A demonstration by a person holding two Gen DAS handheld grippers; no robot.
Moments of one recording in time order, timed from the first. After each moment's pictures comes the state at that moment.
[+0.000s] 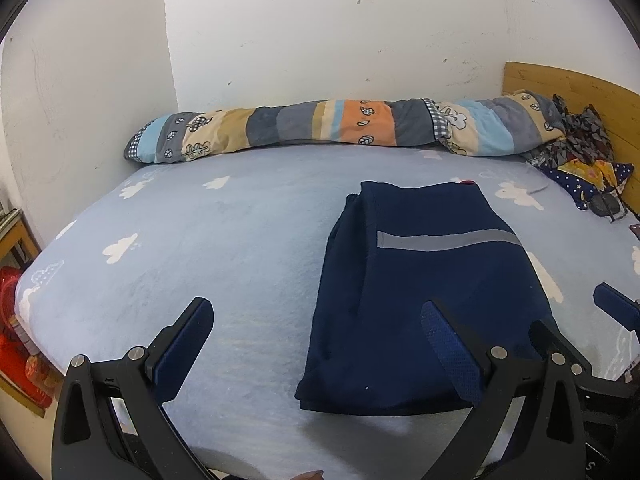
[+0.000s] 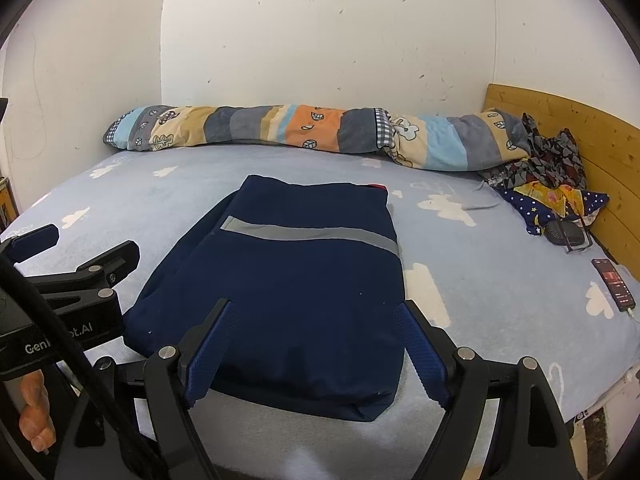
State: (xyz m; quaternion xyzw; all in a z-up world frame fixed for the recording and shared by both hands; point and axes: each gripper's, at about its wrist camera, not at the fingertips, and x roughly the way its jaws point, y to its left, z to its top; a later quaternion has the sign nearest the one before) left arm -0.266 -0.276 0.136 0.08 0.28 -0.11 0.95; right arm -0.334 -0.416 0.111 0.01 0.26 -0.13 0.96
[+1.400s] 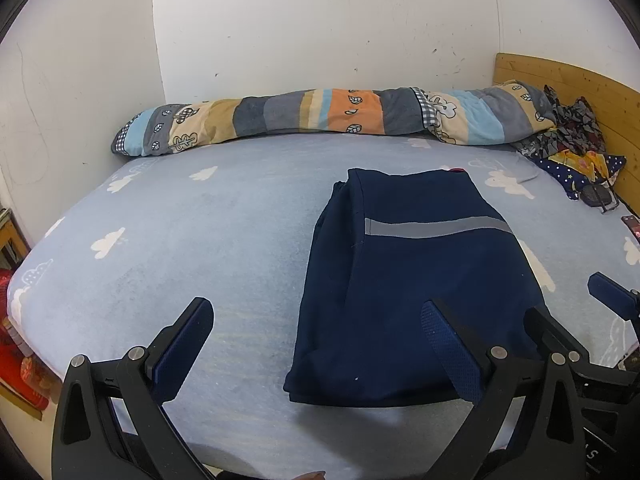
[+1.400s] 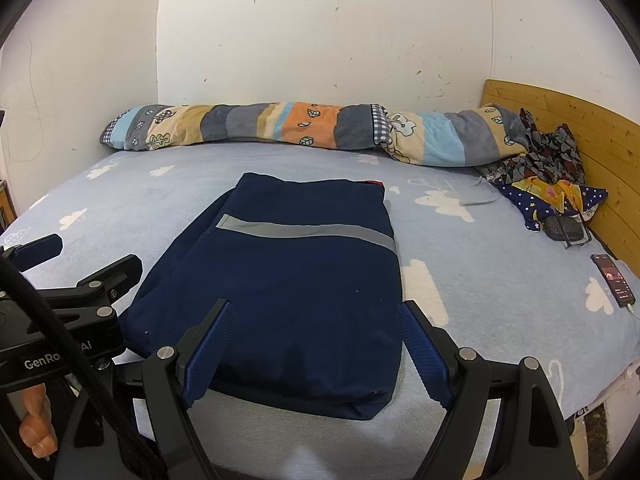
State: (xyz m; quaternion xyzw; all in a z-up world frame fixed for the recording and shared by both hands) left arm -0.265 -0.282 0.130 0.09 0.30 -0.13 0.94; right arm -0.335 -0.420 0.112 0.02 0.27 -0.13 0.95
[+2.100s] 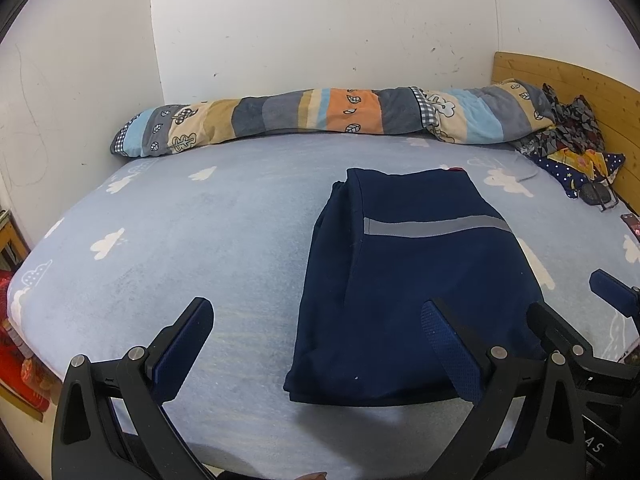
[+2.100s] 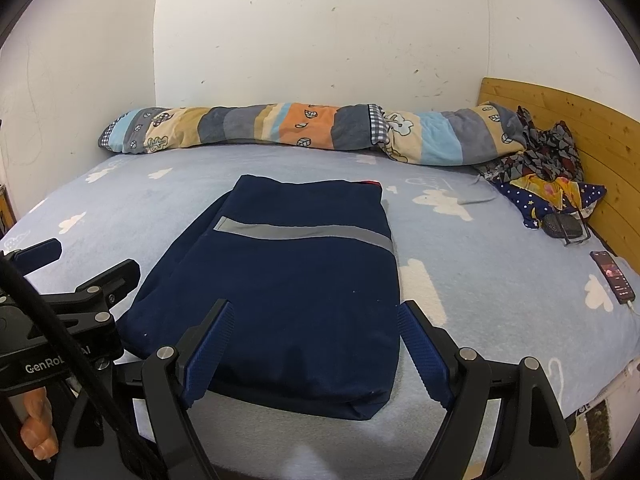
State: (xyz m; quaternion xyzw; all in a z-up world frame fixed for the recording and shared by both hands) left arm -0.267 -0.282 0.129 0.09 0.30 -0.13 0.94; right arm -0.335 -0.422 0.112 0.02 0.27 -0.13 0.95
